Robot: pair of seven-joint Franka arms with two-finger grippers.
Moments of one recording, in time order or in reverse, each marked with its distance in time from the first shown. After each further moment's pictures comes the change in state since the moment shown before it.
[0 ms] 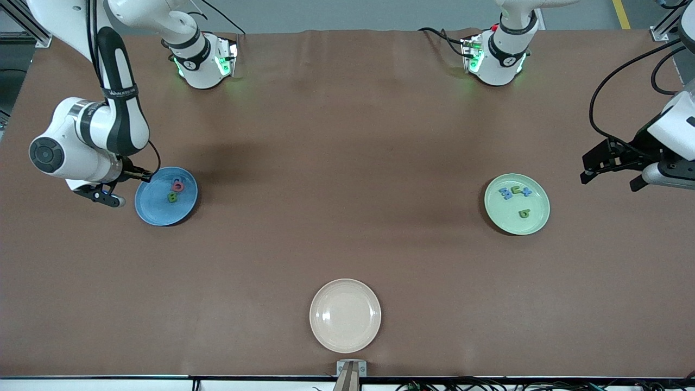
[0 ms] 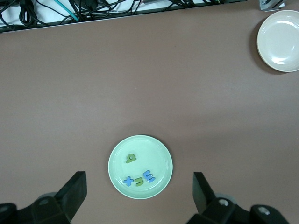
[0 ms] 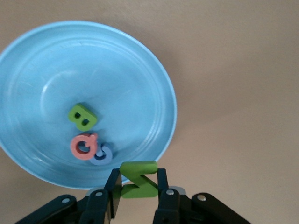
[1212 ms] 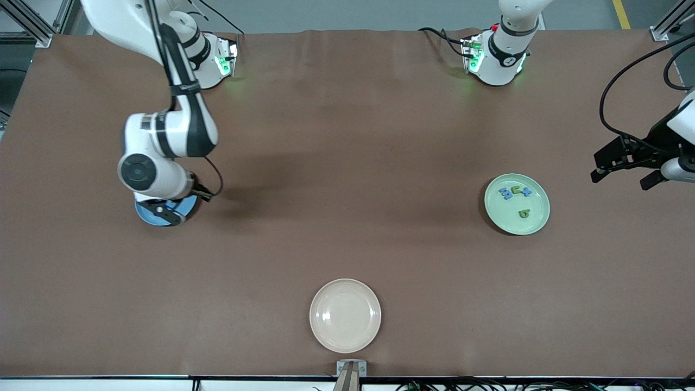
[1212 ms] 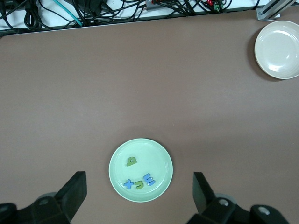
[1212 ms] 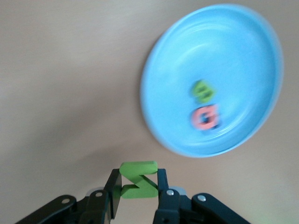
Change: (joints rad) left arm 0.582 -0.007 -0.568 -0.012 0.000 0.019 0.003; right arm 0.037 0.036 0.243 0.165 -0.037 -0.104 0.457
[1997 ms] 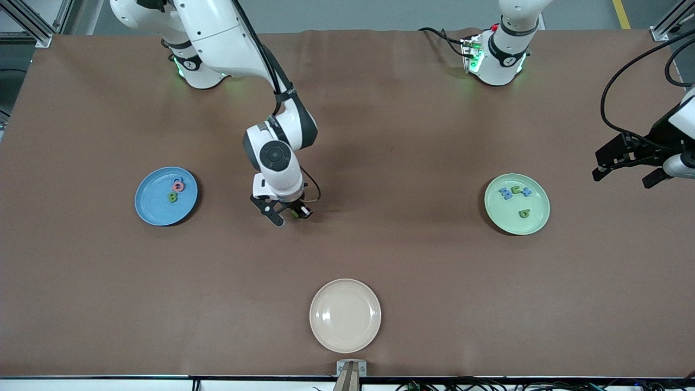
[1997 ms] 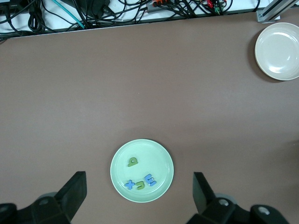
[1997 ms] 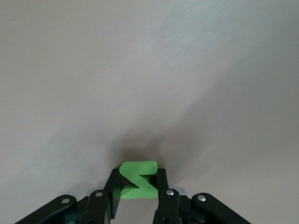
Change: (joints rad) left arm 0.003 -0.013 0.000 0.000 0.000 0.001 0.000; right arm 0.085 0.327 0.352 0.256 0.095 0.369 0.646
